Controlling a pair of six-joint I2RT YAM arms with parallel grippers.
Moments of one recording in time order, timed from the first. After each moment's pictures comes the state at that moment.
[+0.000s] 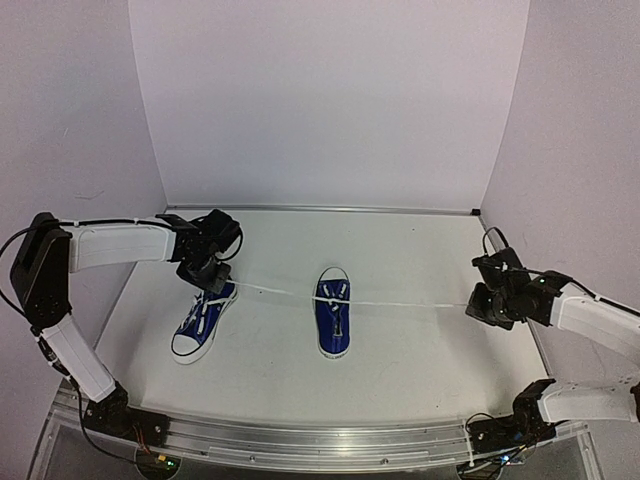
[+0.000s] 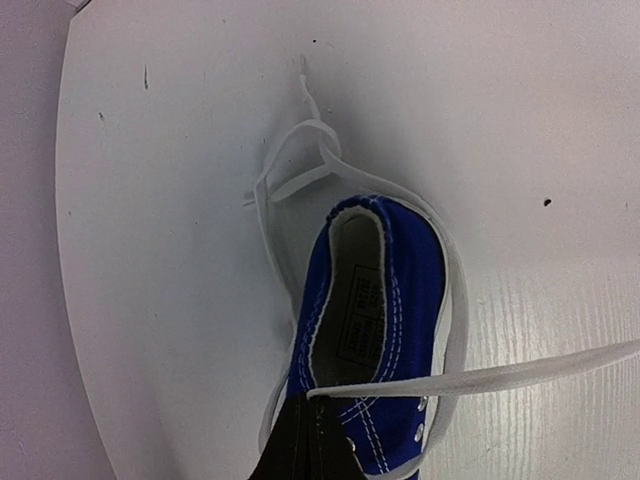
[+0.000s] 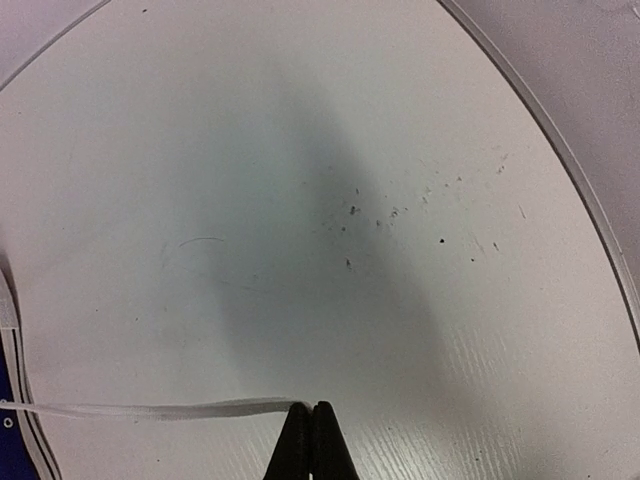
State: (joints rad) left arm -0.64 1.65 1.14 -0.70 -0.45 -0.24; right arm 0.47 1.04 0.65 -0.63 0.40 0.81
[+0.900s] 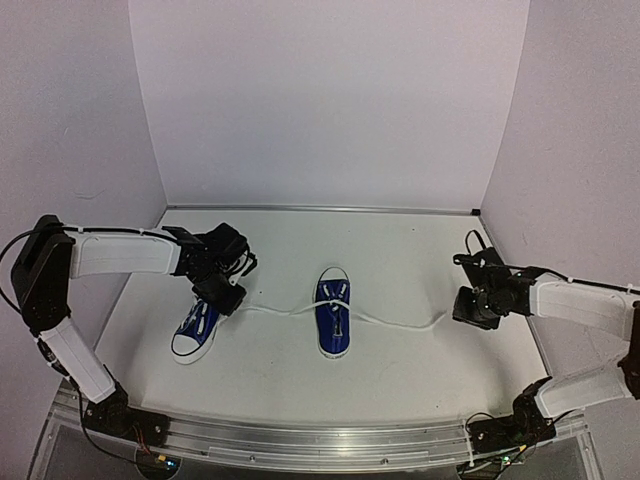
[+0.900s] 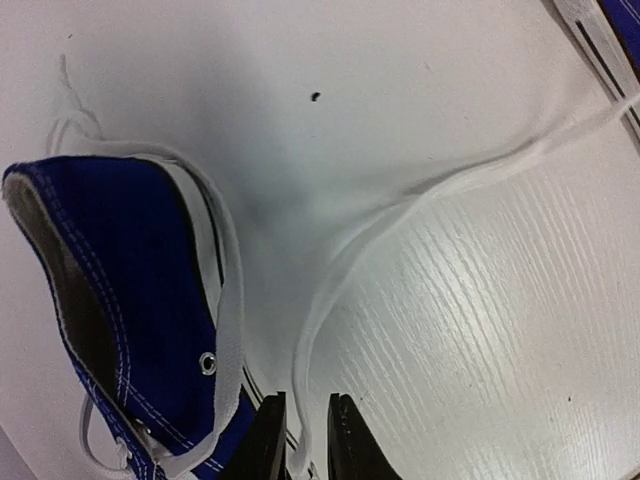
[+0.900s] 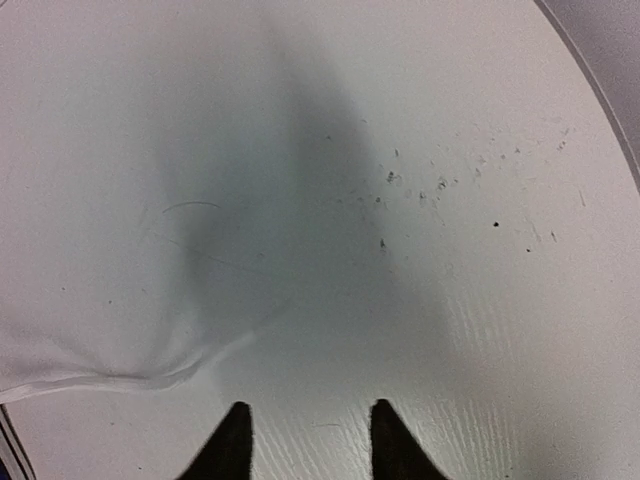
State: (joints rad) left arm -0.70 1.64 1.07 -0.65 -0.15 -0.11; right arm 0.45 1.23 0.66 -0.52 0.30 0.73
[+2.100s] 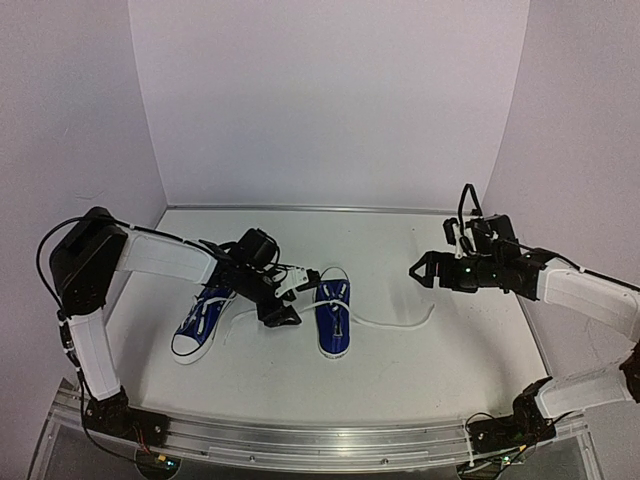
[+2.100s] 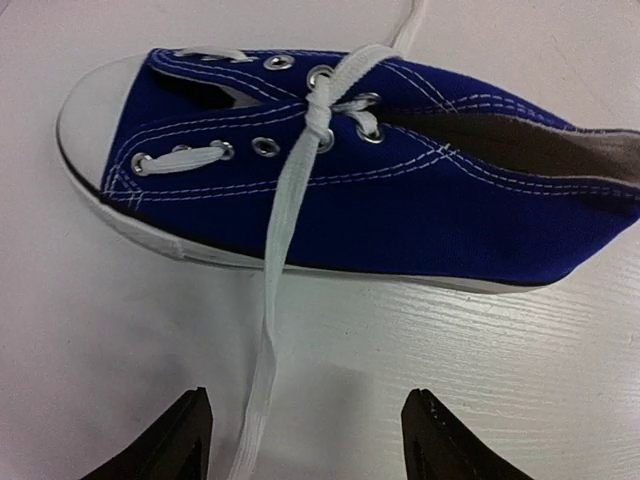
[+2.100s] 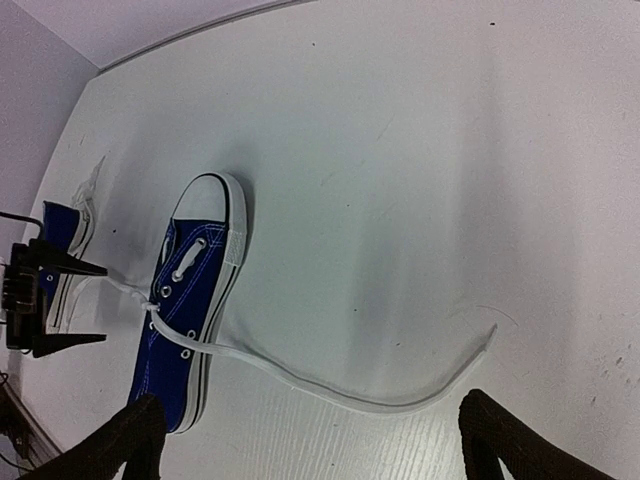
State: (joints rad) left arm -0.77 1.86 1.12 -0.19 0.31 0.52; right arm 0.45 1.21 0.80 -0.30 -0.13 0.42
